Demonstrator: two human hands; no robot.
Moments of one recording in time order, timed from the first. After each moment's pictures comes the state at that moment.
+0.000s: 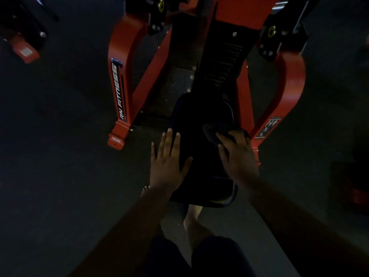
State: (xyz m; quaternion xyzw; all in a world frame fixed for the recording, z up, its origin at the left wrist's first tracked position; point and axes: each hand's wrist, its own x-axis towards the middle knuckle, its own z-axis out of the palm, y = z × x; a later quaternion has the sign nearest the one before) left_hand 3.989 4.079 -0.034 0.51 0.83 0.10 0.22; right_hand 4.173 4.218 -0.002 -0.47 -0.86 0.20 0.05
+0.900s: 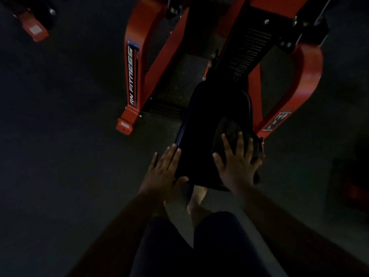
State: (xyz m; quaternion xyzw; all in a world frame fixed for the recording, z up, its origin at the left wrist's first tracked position) left_hand 3.955 3.979 -0.038 0.59 0.74 0.02 0.33; right_hand 4.157 4.137 -0.011 -0.56 -0.80 0.14 -0.15
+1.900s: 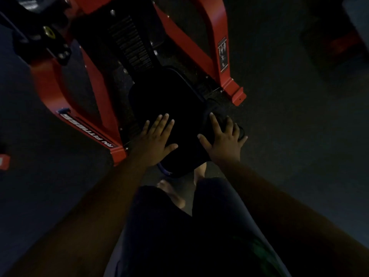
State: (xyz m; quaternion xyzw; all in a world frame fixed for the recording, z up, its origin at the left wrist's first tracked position) left_hand 3.917 4.140 -0.027 0.86 0.44 -0.15 0.19; right_hand 4.166 4.075 -0.005 -0.80 -0.51 0.30 -0.02
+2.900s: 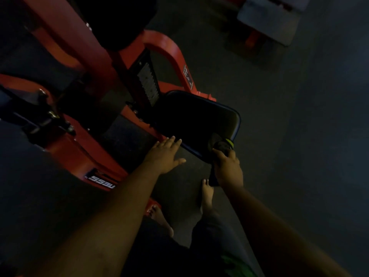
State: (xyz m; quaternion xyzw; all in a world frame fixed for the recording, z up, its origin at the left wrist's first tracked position) left_hand 3.785 4.205 0.053 0.92 0.22 -0.26 0.21; right_hand 3.924 3.995 0.052 -0.93 -0.27 0.23 0.09
